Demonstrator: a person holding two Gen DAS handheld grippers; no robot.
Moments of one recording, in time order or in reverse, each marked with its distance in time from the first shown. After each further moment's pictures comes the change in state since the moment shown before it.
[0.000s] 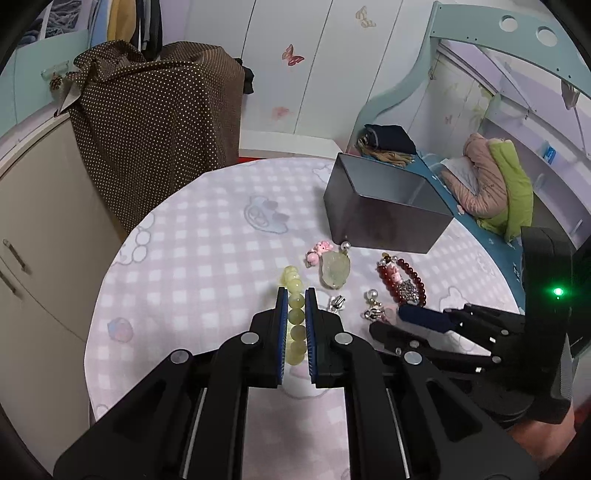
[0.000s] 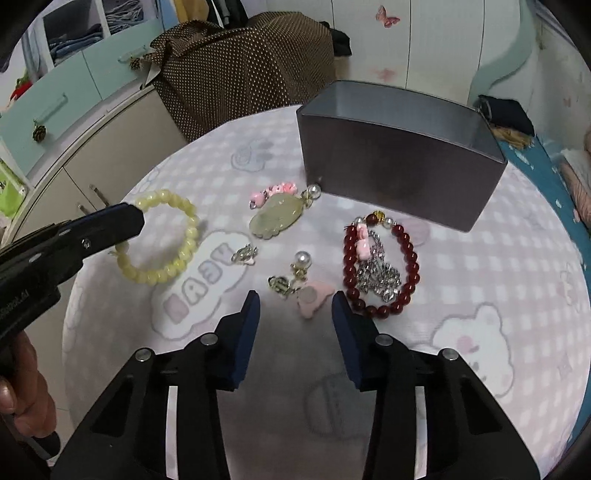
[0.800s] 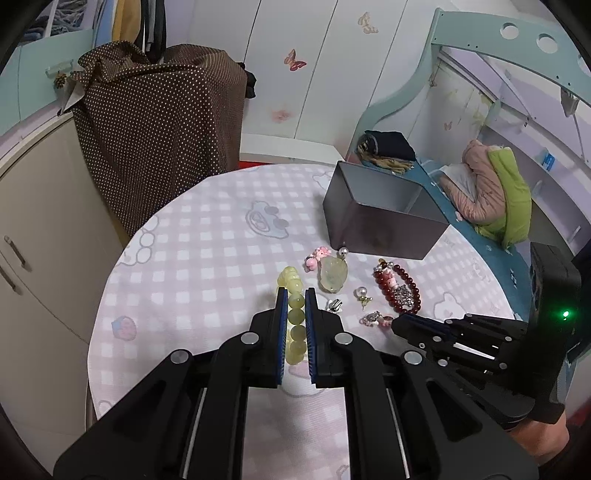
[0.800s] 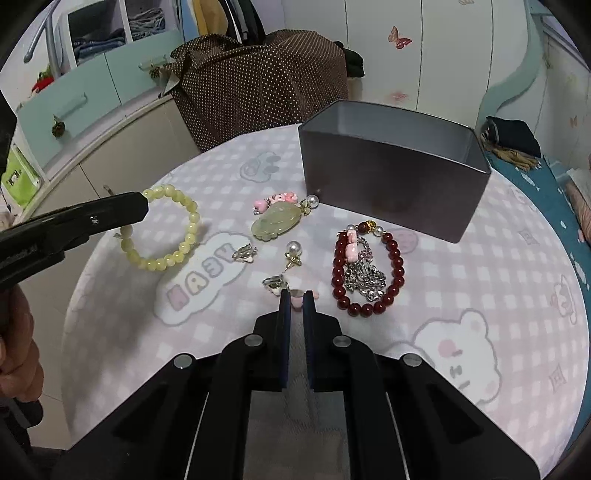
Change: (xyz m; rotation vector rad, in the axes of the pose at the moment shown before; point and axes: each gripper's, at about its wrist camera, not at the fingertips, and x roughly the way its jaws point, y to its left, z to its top) left arm -0.011 0.000 0.002 -0.013 -0.024 -0.005; right arm -0.019 -0.010 -0.012 -0.043 -0.078 0.048
